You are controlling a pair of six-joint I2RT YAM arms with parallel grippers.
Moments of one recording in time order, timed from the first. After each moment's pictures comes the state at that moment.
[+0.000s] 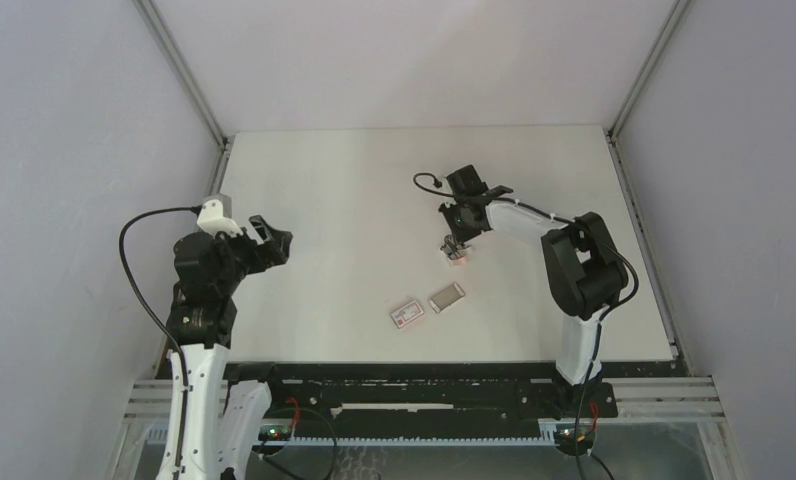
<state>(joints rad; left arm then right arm) 0.10 0.62 0.75 -0.46 0.24 -0.30 0.48 1.92 1.32 -0.48 -0.01 -0.01</state>
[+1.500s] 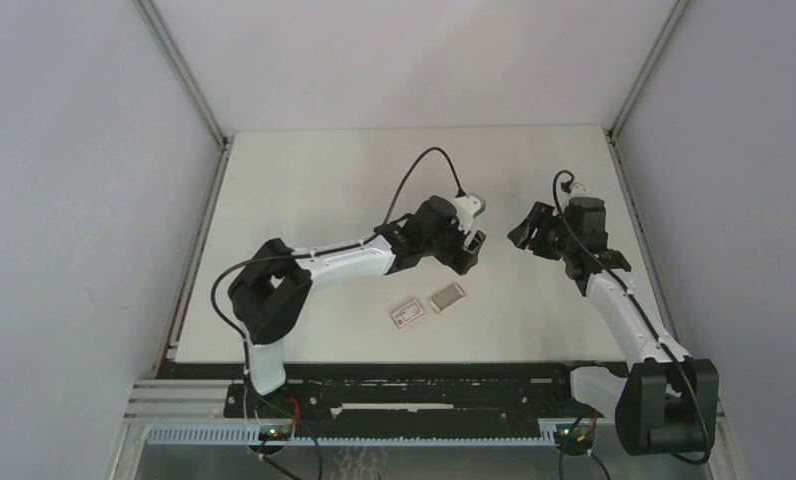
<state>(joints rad) -0.91 1.86 1.31 -0.06 0.05 -0.16 0.04 1.11 0.71 -0.26 -0.26 0.43</state>
